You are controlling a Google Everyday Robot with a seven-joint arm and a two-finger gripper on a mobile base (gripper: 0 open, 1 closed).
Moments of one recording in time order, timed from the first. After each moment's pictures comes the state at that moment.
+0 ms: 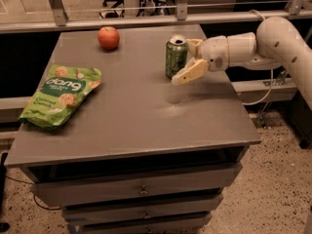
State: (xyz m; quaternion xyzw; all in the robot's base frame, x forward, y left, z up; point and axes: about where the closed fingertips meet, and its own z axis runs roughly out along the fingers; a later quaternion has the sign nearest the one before) arm 0.661 -0.064 0.880 -0.52 0.61 0.38 0.47
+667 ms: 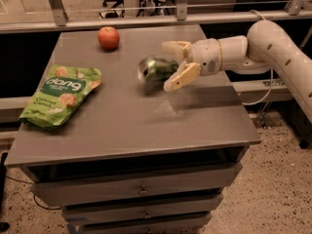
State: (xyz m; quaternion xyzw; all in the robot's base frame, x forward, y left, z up) arm 0.612 -0.023 0.902 -0.53 0.55 0.45 0.46
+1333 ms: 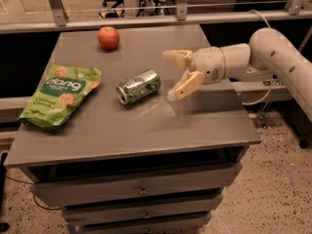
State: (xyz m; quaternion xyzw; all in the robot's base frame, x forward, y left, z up) arm 0.583 -0.028 0.892 -0.53 0.54 0.48 0.44
